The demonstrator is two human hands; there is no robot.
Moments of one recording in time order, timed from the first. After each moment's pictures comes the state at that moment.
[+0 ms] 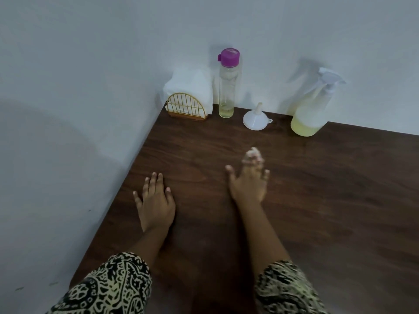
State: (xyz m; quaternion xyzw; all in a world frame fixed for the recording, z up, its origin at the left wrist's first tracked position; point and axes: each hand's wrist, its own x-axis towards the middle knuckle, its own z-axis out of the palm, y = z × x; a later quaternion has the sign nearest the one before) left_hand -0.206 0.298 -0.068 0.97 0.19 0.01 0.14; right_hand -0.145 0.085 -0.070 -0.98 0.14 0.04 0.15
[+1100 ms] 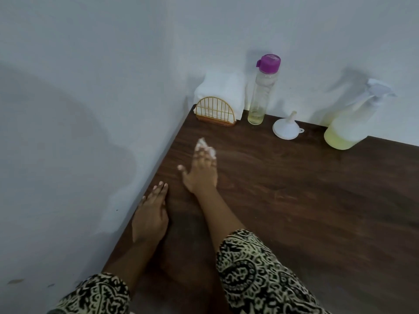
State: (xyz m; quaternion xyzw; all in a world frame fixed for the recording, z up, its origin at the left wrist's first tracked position) left_hand -0.226 0.385 -0.072 0.98 0.10 0.04 0.15; right_hand -0.105 0.266 -0.057 -0.98 -0.08 0.10 0.18
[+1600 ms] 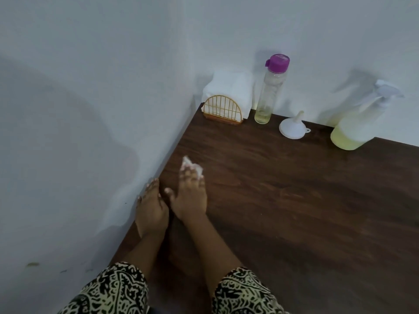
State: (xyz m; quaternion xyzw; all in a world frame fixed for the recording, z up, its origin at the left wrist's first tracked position) left_hand -0.229 0.387 -0.072 0.94 0.24 0.08 0.25; right_hand -0.179 0.294 -0.066 -0.96 -0.13 0.08 0.21
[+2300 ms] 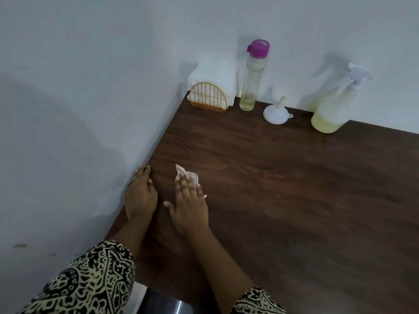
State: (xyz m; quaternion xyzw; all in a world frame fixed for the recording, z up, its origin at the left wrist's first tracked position) left_hand -0.225 0.394 -0.078 0.95 0.19 0.09 0.24; right_hand -0.247 0.256 -0.071 -0.97 -0.13 0.10 0.16
